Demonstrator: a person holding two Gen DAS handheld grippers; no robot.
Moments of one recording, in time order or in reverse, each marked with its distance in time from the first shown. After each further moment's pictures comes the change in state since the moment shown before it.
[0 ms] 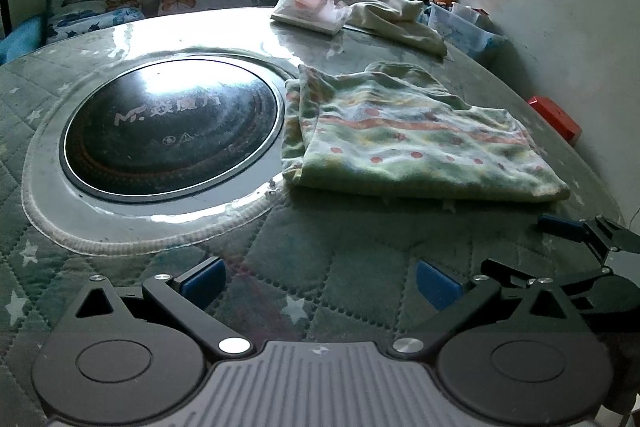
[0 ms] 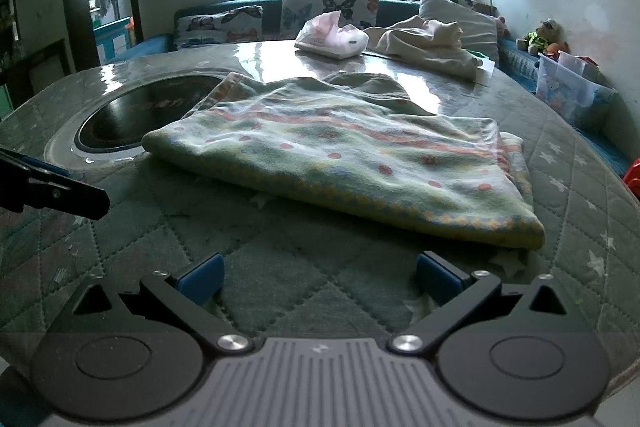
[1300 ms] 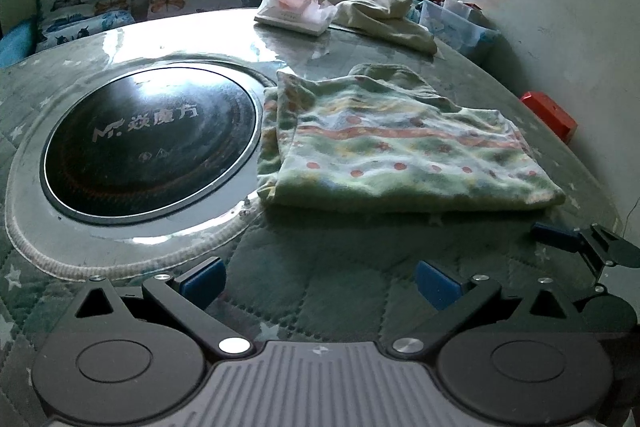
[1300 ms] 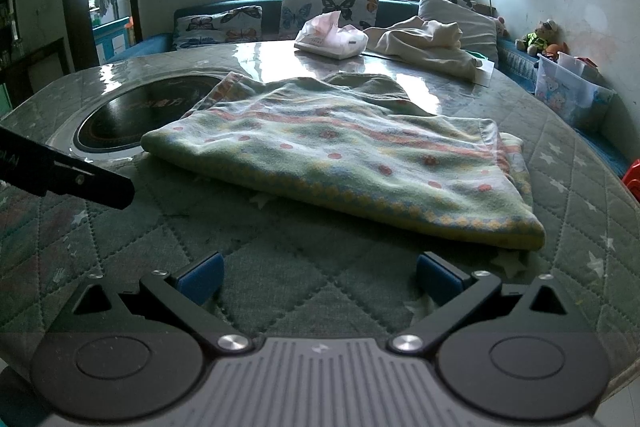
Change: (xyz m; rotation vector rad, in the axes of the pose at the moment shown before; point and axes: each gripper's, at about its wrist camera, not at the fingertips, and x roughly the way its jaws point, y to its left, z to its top) left arm 0.010 -0.015 0.015 0.025 0.009 -0.016; right arm 0.000 0.000 0.000 -0.001 -0.004 -0.001
